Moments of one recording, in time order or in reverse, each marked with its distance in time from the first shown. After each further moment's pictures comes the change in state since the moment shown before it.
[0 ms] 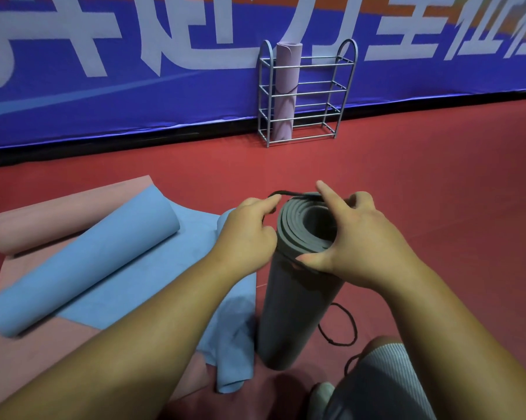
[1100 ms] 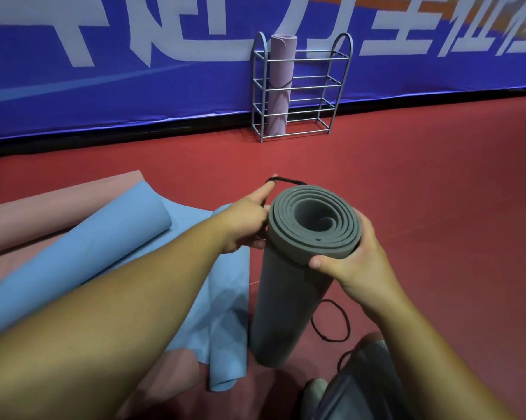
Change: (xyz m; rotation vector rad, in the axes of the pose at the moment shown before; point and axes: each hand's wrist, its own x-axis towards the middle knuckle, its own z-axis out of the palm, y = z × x) left_hand 0.058 -0.015 0.009 -0.440 -0.387 -0.336; right_hand -0.009 0.039 0.058 0.899 0.173 0.062
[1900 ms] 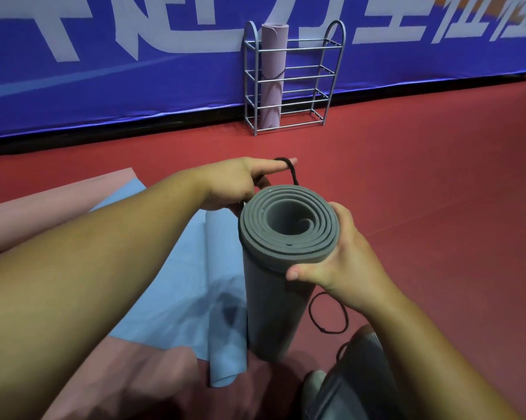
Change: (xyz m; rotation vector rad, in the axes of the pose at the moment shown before) left_hand 0.007 0.052 -0.036 0.335 -0.280 0.164; right_hand -0.003 -0.020 0.005 -0.166 -0.146 -0.139
